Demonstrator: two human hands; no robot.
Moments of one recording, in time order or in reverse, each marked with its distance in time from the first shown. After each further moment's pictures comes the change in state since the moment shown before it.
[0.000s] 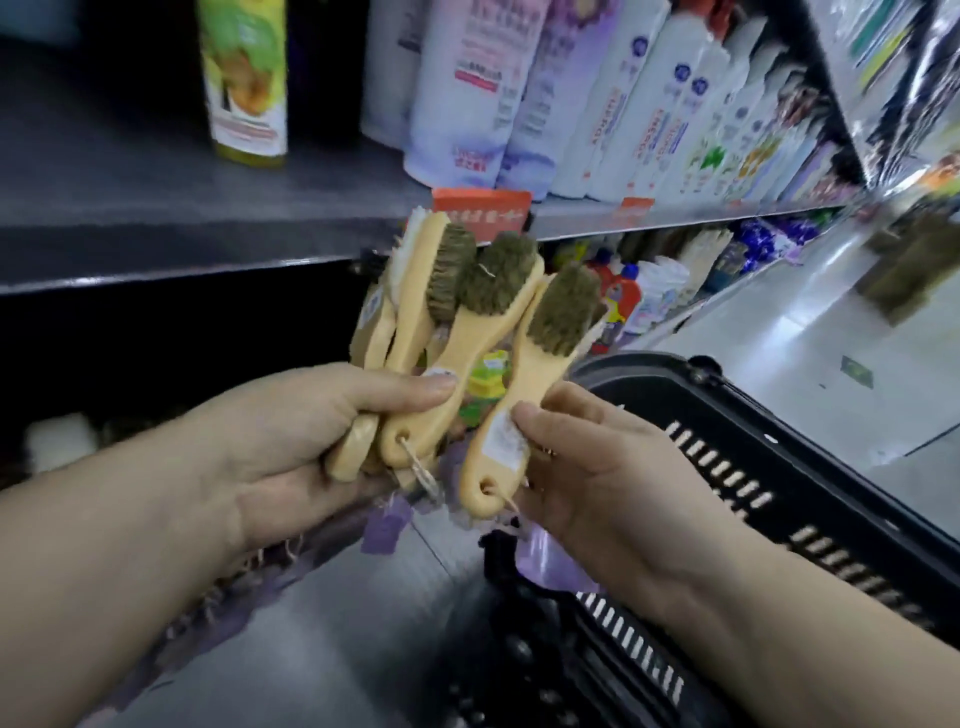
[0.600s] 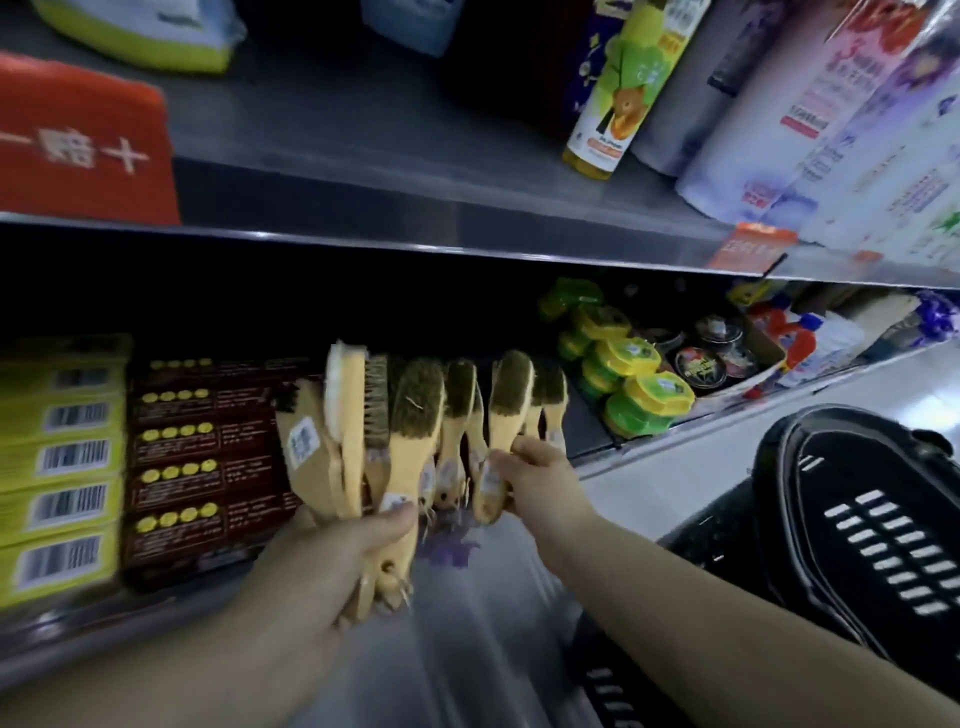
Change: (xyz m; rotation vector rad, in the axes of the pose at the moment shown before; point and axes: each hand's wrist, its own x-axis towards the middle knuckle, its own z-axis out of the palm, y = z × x) left_hand -0.135 -0.119 -0.108 -0.383 0.714 -0.025; right_hand 0.108 0.170 0.079 -0.707 0.213 0.175
